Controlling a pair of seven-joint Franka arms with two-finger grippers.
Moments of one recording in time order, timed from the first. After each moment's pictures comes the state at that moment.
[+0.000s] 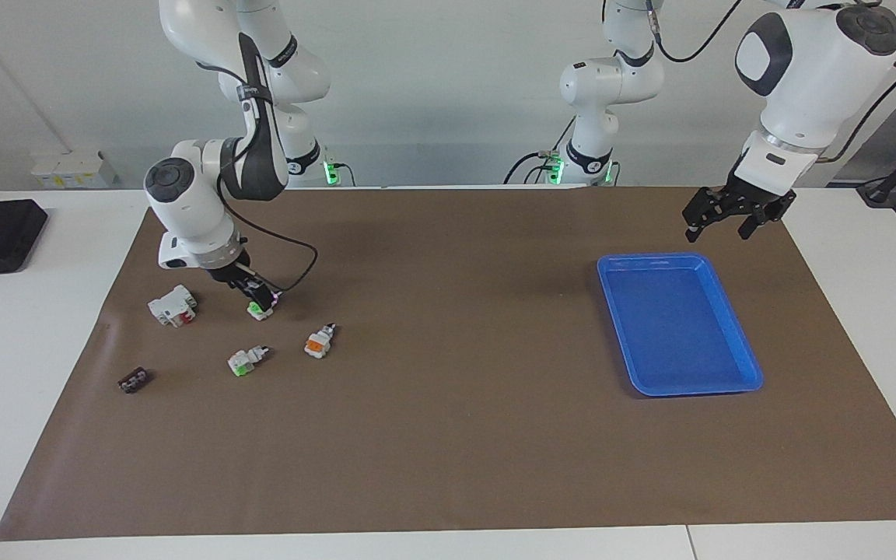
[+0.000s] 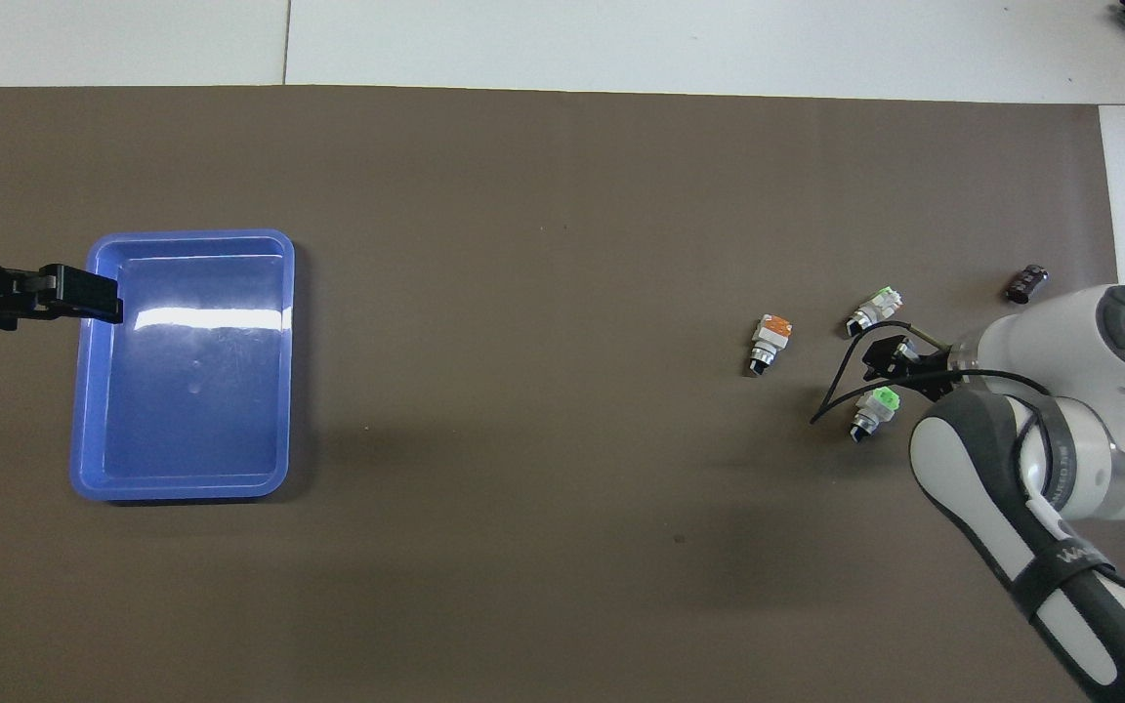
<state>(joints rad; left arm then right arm) 0.05 -0.03 -0.08 -1.73 -0.02 1.73 -0.03 0.05 0.07 -0.10 -2.26 0.05 2.26 0.63</state>
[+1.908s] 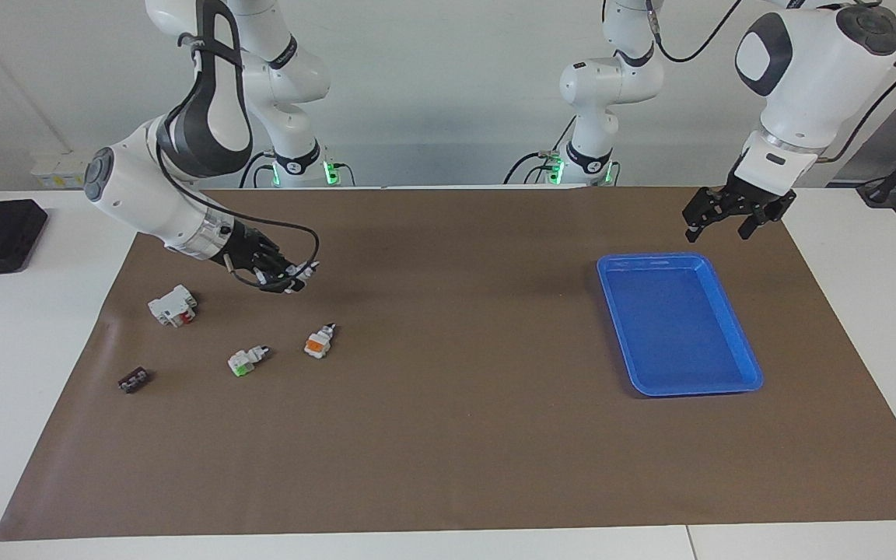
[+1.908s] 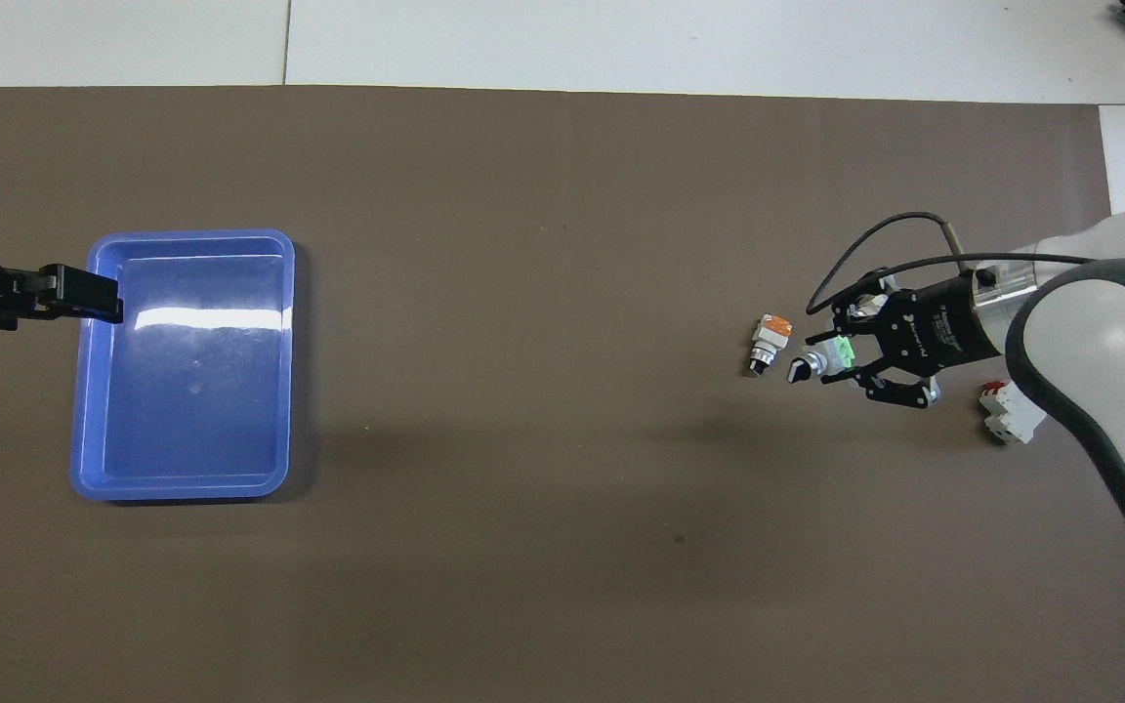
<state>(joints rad) 0.05 -0.03 -0.08 -1.73 -0.02 1.73 -0.03 0.09 0.08 -0.07 -1.92 0.62 1.85 1.01</state>
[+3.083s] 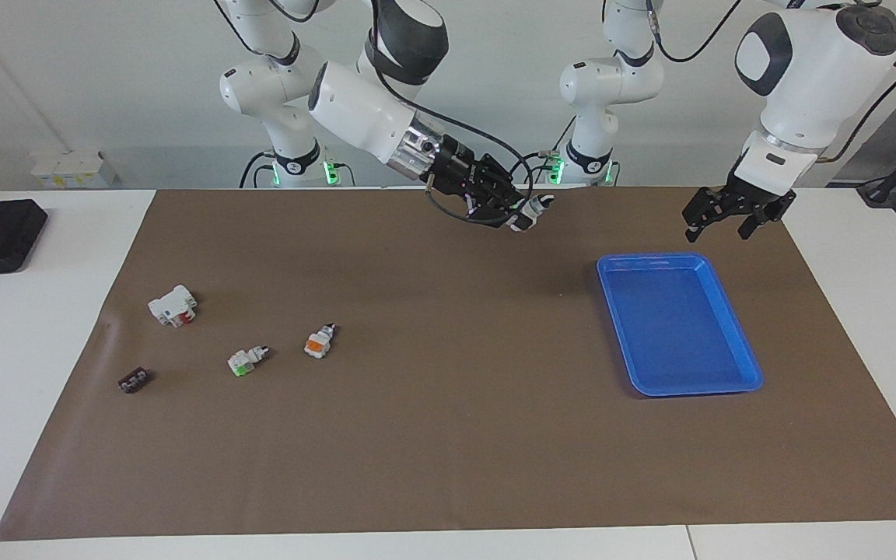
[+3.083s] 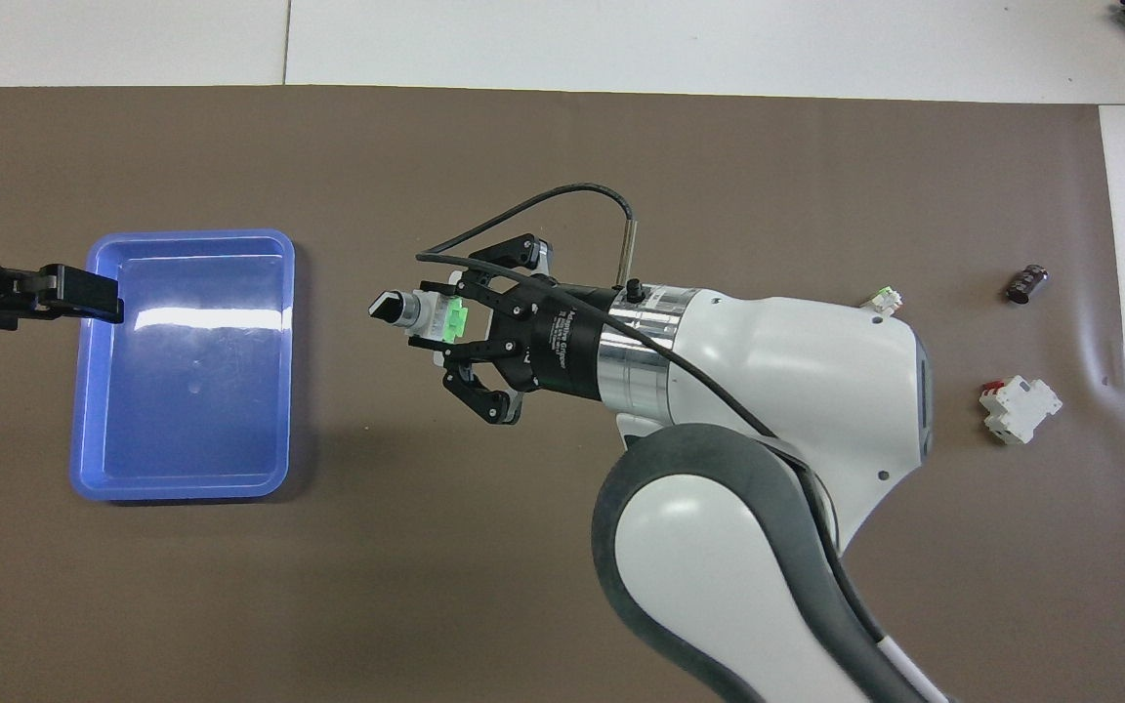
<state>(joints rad) 0.05 -0.03 -0.09 -1.73 -0.02 1.73 -0.03 0.59 0.11 0.06 -1.81 1.18 2.54 1.54</state>
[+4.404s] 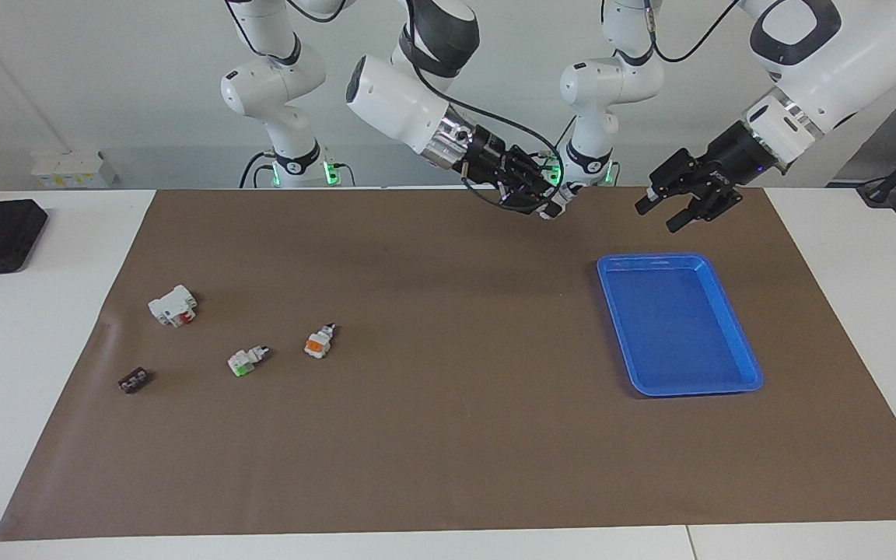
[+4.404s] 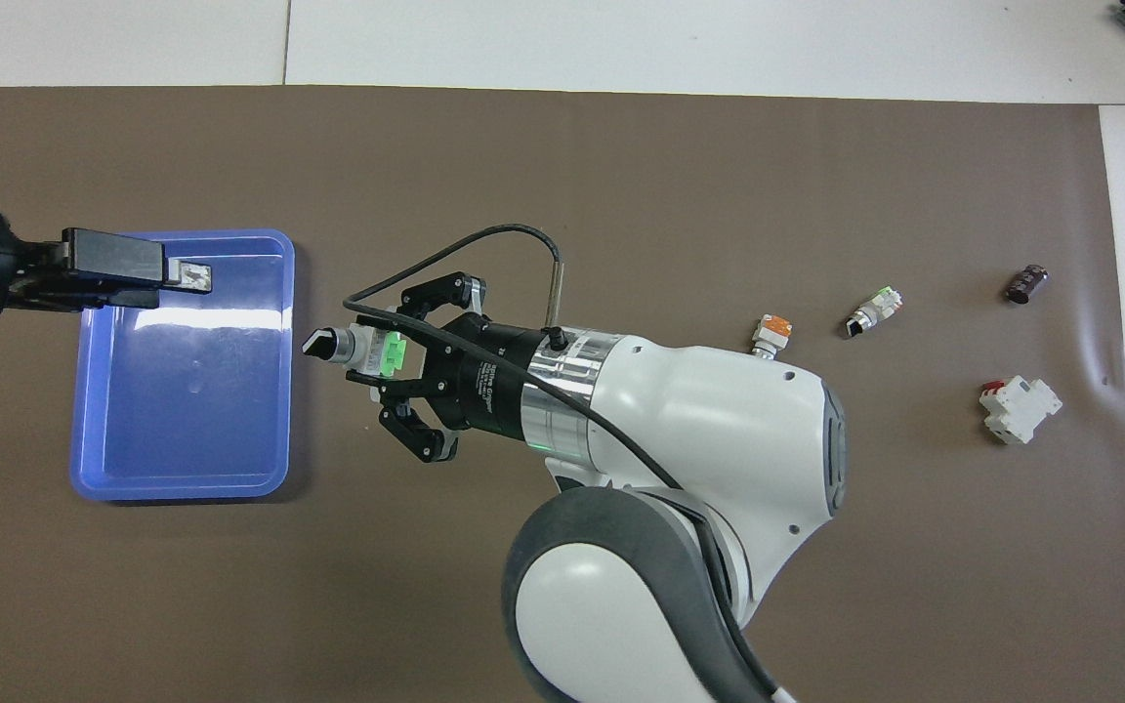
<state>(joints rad) 0.08 -0.05 -0.08 -1.71 -0.65 1.70 0.13 0.66 0.13 0.06 -1.80 1.20 2.61 1.52</state>
